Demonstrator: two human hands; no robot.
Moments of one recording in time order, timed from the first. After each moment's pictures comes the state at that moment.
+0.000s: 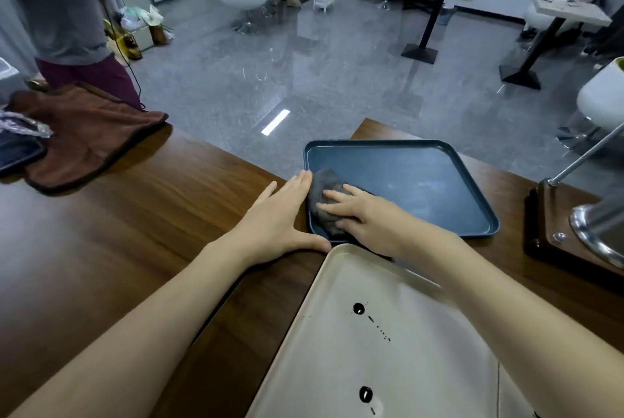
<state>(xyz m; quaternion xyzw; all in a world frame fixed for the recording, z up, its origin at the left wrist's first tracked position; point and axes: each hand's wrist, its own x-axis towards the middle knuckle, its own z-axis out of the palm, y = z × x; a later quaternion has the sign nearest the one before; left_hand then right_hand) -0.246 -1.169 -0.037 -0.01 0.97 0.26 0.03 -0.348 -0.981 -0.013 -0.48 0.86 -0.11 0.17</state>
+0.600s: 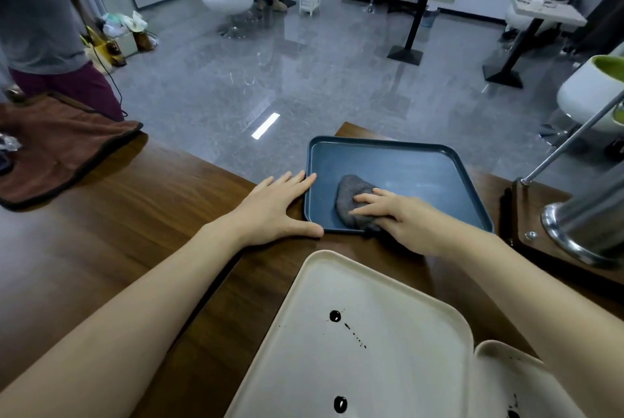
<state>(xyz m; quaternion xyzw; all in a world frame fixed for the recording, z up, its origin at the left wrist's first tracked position) -0.290 -1.166 -0.032 0.01 0.97 0.23 0.09 -0.388 -0.906 -0.007 -0.41 0.88 -0.14 0.20</state>
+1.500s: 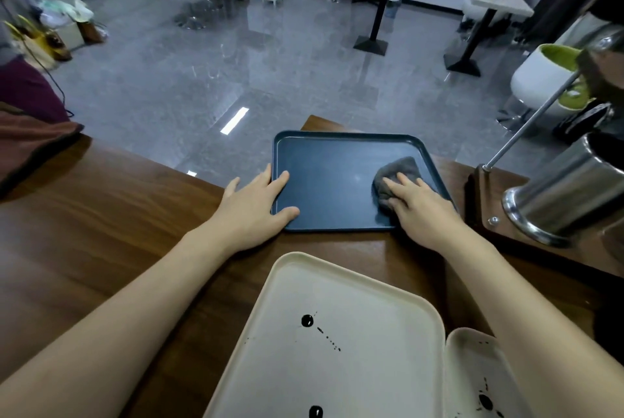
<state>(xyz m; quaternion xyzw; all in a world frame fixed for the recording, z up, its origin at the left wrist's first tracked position) -0.310 -1.144 -0.046 -0.04 0.98 0.17 0.06 -0.398 -0.860 -0.015 -0.19 0.98 -0.07 0.10</state>
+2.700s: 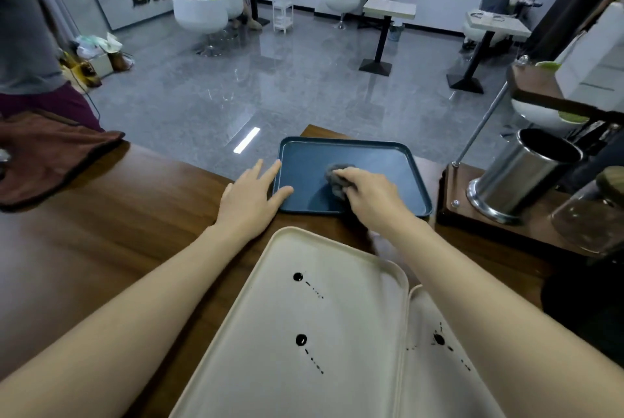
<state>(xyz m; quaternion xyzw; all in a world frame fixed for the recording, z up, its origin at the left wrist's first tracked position) -0.266 -1.119 -0.023 -0.13 0.97 0.19 -0.05 -0.346 -0.894 0.009 -0.27 0.94 -0.21 0.00</state>
